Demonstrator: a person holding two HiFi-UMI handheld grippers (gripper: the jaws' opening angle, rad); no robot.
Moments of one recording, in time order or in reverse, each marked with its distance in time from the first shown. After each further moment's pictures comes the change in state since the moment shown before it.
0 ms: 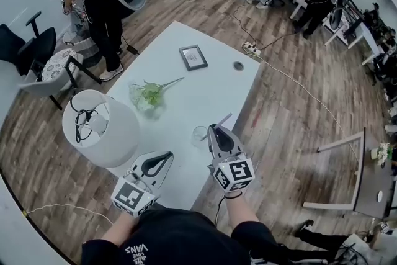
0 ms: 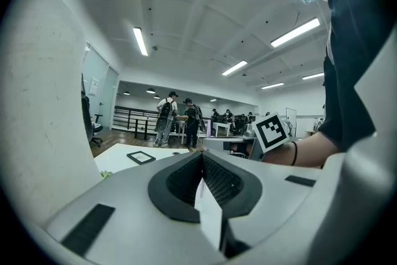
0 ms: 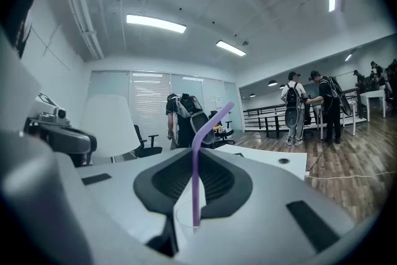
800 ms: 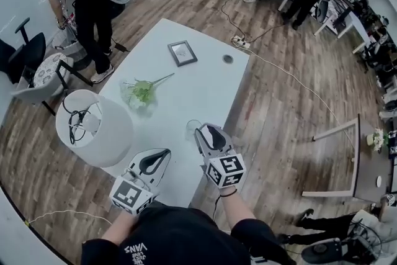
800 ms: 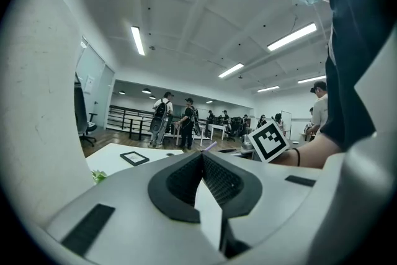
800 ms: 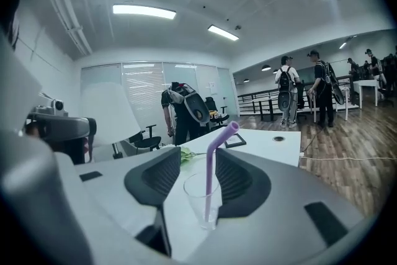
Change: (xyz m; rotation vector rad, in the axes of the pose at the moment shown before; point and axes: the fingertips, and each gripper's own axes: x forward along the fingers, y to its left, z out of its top) left arm 0.001 -0.012 -0.001 -0.009 -0.017 -0.046; right arm -0.011 0.006 -0.043 0.080 0.138 -0.033
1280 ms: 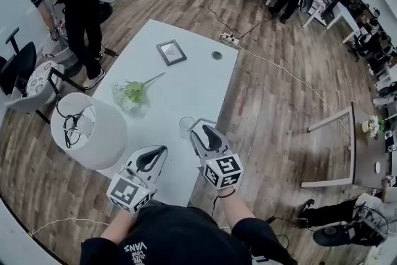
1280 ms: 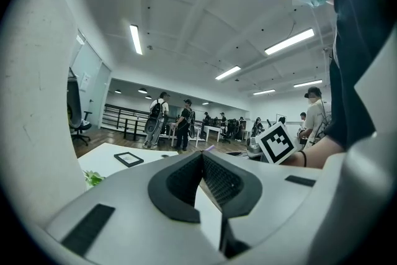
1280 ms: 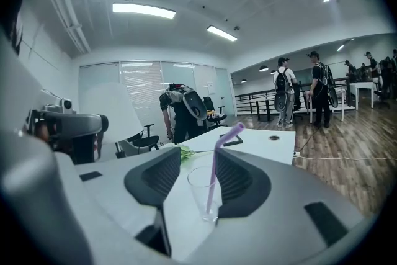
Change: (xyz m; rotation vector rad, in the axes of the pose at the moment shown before) left arm 0.002 -0.003 0.002 -0.013 -0.013 -0.048; right arm -0.020 0.008 -0.004 -0.002 0.002 -0.029
